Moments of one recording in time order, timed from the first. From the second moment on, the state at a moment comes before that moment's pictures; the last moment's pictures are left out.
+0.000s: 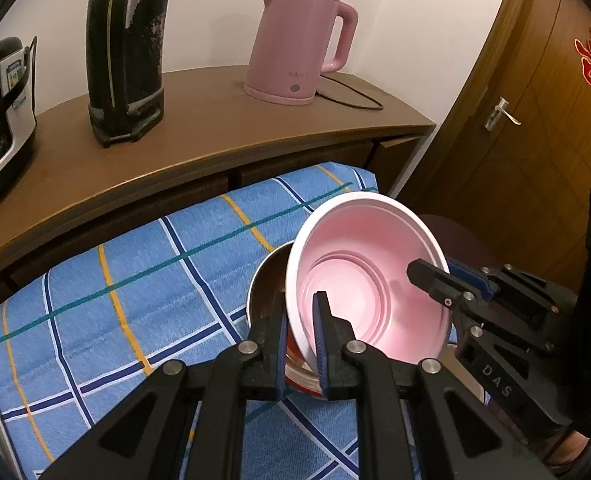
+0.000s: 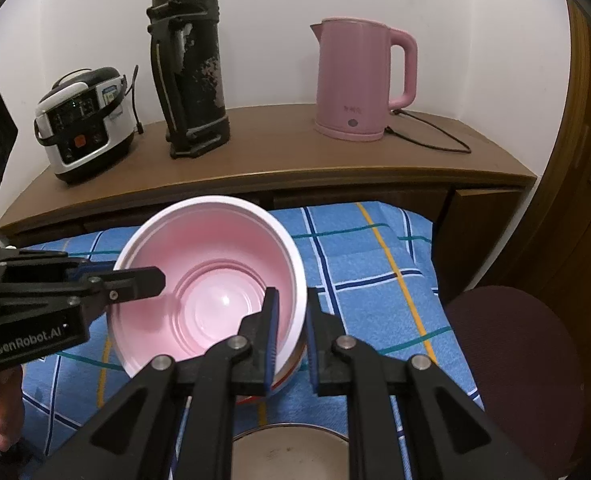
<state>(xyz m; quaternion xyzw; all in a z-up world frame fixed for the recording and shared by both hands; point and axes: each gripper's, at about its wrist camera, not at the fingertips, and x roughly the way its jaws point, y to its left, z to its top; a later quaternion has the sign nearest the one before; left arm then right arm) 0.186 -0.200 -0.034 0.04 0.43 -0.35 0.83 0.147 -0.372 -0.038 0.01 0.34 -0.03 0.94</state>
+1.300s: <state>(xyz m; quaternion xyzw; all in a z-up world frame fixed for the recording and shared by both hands) 0.191 -0.207 -0.045 0.06 0.45 -0.35 0.82 0.156 -0.373 -0.048 0.01 0.36 -0.03 0.93</state>
